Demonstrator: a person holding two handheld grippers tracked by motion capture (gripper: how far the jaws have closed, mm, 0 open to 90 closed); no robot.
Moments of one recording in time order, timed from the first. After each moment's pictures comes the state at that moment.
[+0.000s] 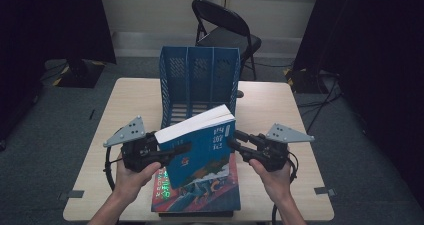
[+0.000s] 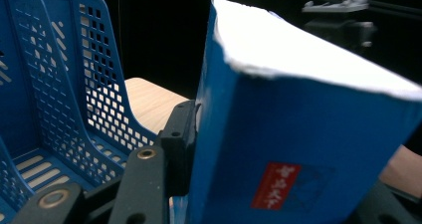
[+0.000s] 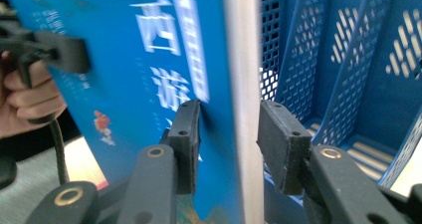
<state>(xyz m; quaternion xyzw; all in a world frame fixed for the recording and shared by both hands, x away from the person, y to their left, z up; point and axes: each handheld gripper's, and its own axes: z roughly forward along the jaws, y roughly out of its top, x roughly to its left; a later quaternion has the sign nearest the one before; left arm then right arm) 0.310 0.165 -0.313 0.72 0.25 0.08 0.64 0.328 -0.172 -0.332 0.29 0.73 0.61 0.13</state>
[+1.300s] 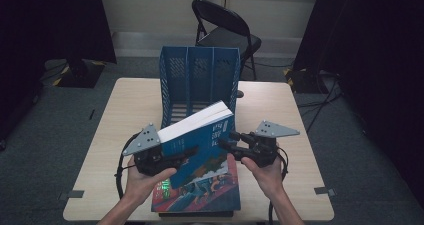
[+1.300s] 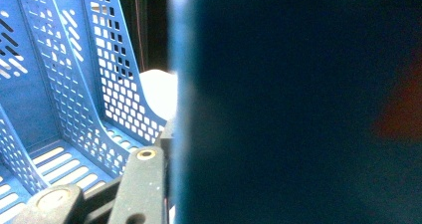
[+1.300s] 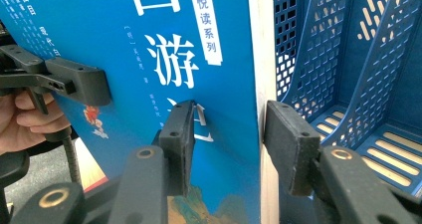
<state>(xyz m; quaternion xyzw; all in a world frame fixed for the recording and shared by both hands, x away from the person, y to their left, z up) 0.313 0.144 -0.338 0.73 0.25 0.13 0.62 0.344 -0.157 -0.344 0.29 0.74 0.59 0.10</state>
